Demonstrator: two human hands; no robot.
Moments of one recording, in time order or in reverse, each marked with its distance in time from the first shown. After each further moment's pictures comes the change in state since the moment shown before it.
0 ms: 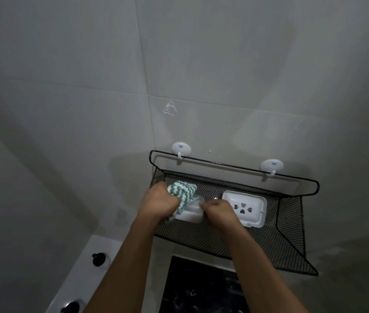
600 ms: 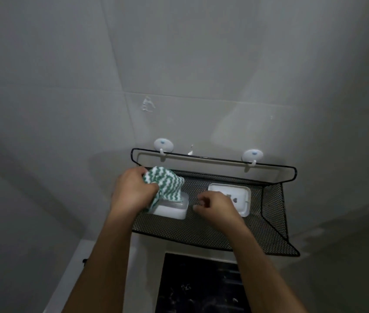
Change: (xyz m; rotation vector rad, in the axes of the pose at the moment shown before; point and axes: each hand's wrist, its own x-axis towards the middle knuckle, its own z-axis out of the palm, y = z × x) left_hand -0.009 0.004 -0.028 -0.024 0.233 0.157; right_hand -0.038 -0.010 -0.037 -0.563 0.014 -0.328
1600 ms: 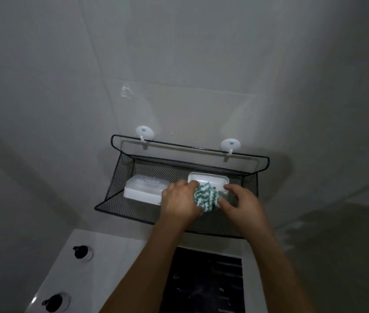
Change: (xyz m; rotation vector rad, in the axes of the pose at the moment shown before) left_hand -0.071 0.073 0.114 0.331 -0.285 0.285; right_hand -0.059 0.070 -0.064 0.010 0.221 0.019
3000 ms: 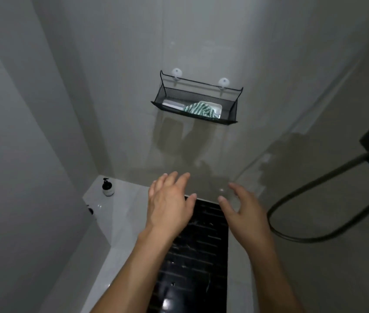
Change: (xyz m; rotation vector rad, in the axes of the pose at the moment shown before) left_hand -0.515 0.033 0.039 -0.105 0.282 -0.076; right_hand -0.497 0.049 0.008 0.025 0.126 -0.089
